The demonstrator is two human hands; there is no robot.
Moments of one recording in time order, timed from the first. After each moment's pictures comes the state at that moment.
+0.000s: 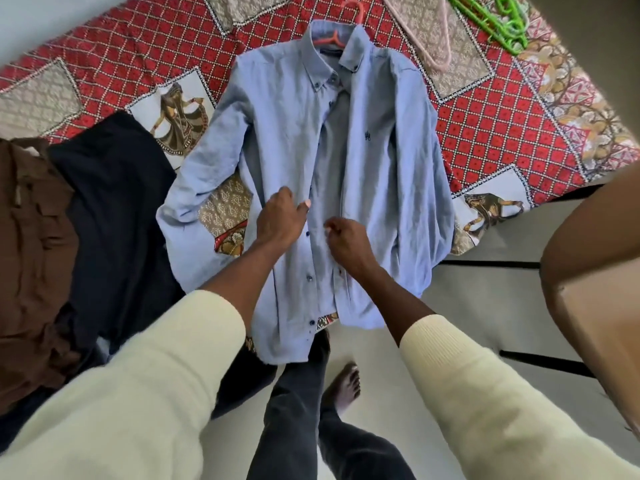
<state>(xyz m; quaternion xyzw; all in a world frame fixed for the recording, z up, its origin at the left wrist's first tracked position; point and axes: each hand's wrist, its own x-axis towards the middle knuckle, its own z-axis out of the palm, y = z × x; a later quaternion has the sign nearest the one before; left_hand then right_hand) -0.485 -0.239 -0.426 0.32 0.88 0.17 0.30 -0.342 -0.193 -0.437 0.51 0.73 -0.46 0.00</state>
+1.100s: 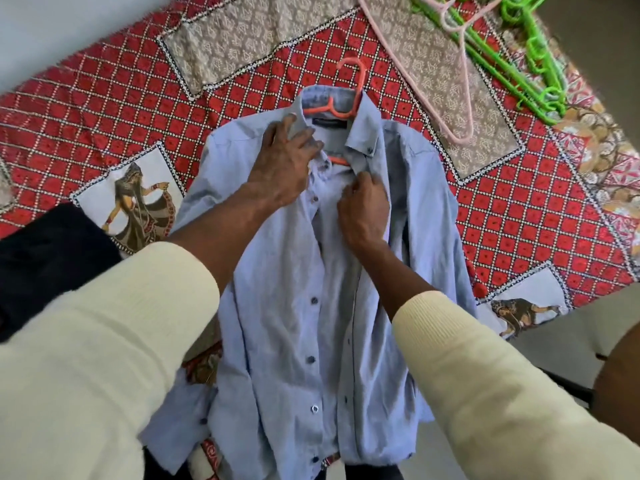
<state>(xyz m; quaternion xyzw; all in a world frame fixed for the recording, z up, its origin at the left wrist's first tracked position) -0.653 0.007 -0.462 0.66 0.74 0.02 0.08 -0.485 0.037 -0.477 0.60 0.74 -0.28 -0.09</state>
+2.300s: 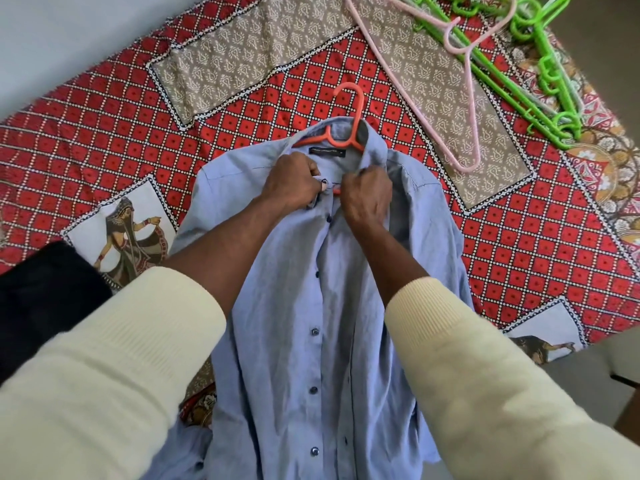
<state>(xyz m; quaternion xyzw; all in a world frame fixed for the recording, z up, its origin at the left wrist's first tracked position) -0.652 0.065 -0.467 0.41 0.83 0.17 0.33 -0.535 0.113 -0.472 0.69 0.62 -0.37 -0.11</state>
